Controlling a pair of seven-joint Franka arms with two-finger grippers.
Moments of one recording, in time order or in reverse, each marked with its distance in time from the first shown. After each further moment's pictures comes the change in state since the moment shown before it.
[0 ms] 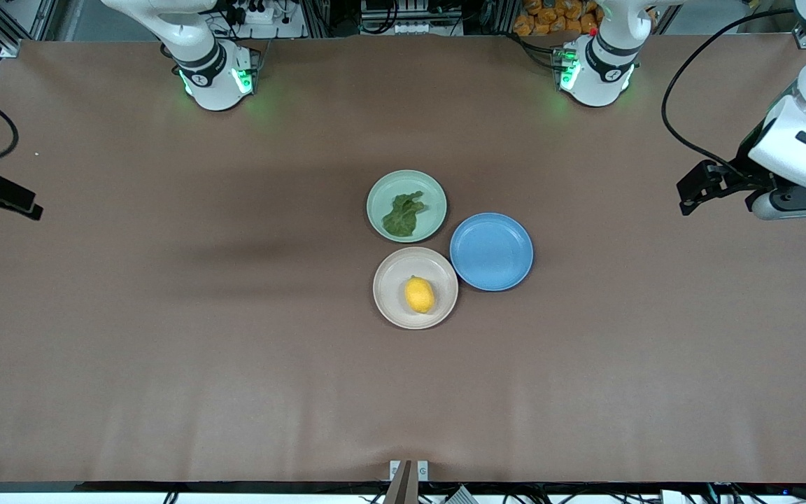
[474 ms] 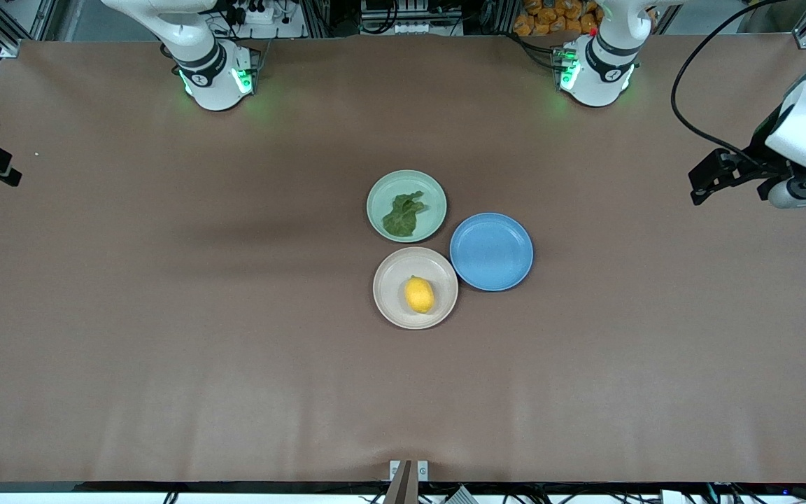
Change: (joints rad) left arm 0.000 -0.023 0.015 0.009 -0.002 -0.044 0.007; right arm 0.000 -0.070 -0.005 0.020 0.000 -0.075 -0.016
